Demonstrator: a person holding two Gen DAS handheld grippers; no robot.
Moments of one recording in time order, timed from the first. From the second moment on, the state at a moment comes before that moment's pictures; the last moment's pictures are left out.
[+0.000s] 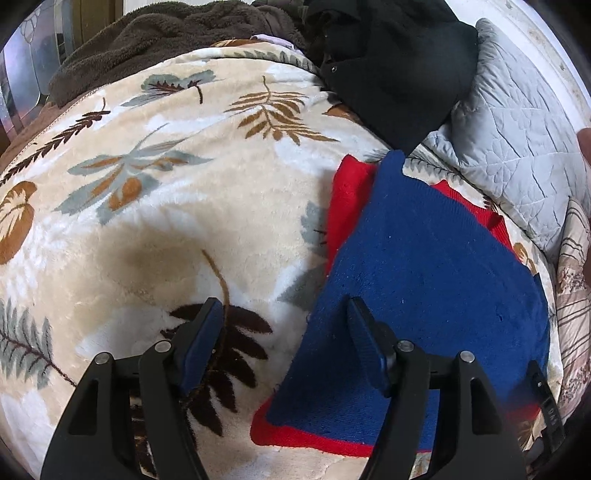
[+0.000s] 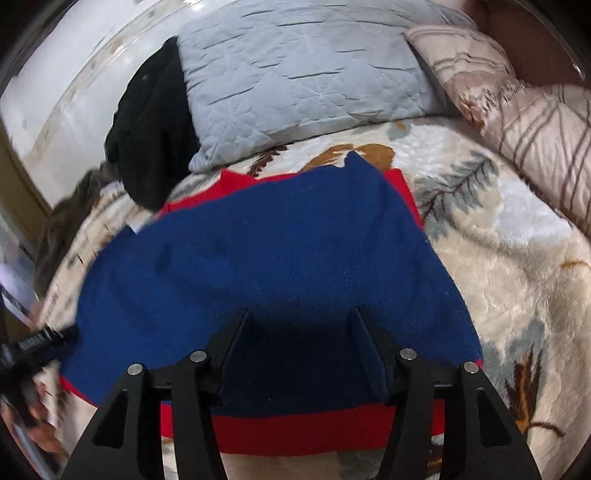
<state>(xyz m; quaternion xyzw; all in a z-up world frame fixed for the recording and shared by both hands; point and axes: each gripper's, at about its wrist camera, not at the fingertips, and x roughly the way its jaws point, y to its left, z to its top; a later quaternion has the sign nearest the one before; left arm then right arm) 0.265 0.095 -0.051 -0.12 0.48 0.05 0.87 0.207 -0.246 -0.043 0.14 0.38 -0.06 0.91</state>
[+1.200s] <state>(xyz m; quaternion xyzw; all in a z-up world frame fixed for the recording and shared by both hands) 0.279 0.159 -0.040 -0.20 0.48 0.06 0.85 0.196 -0.111 -0.029 0.02 0.36 0.07 0.93</state>
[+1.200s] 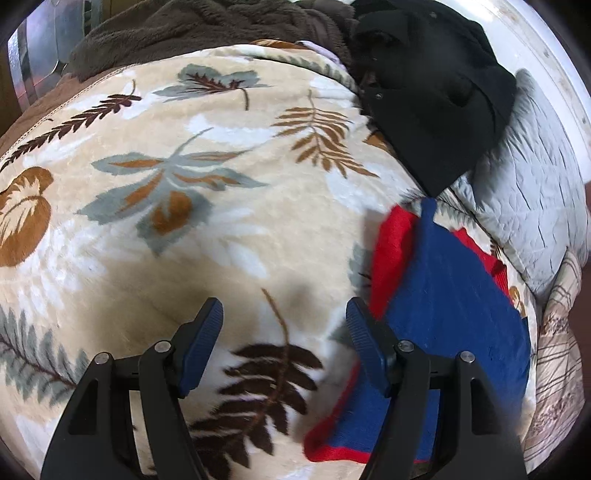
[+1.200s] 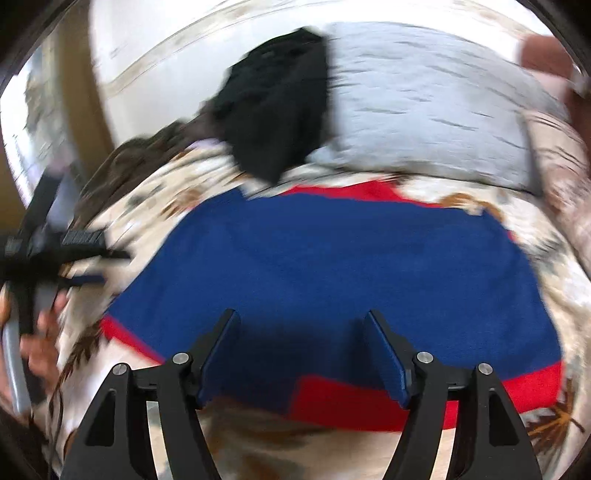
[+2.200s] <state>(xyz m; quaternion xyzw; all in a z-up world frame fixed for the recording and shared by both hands) 0.356 0.140 -0.063 -0.35 0.55 -0.17 0.74 0.200 0.021 -0.048 -0.20 0.29 0.14 0.93</state>
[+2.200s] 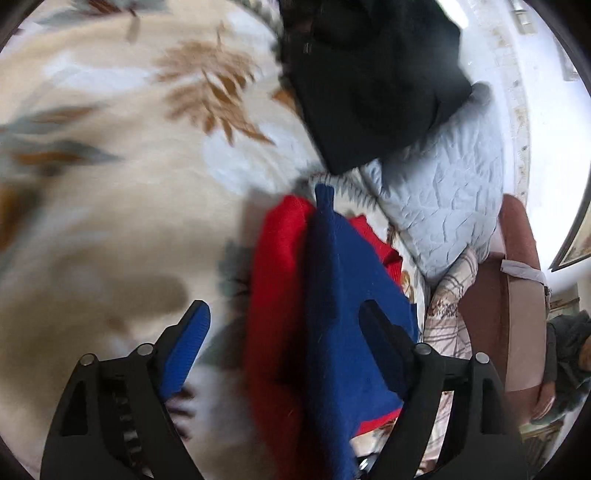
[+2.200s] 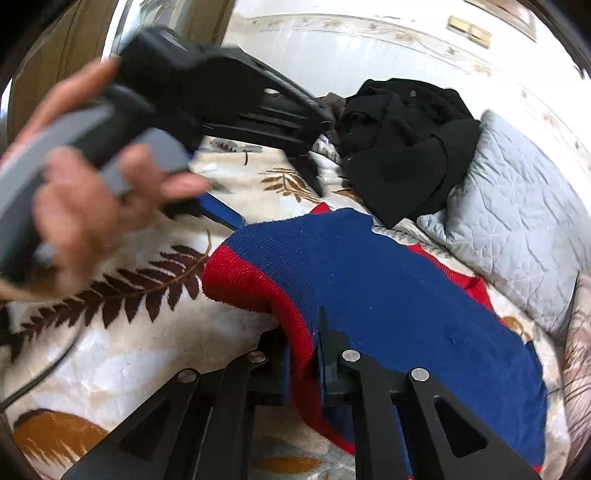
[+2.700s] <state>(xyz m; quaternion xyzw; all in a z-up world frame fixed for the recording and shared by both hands) 0.376 0.098 -0.058 -0.31 0.58 -0.17 0.74 0.202 -0.003 -0.041 -0.11 0.29 0.16 0.94</state>
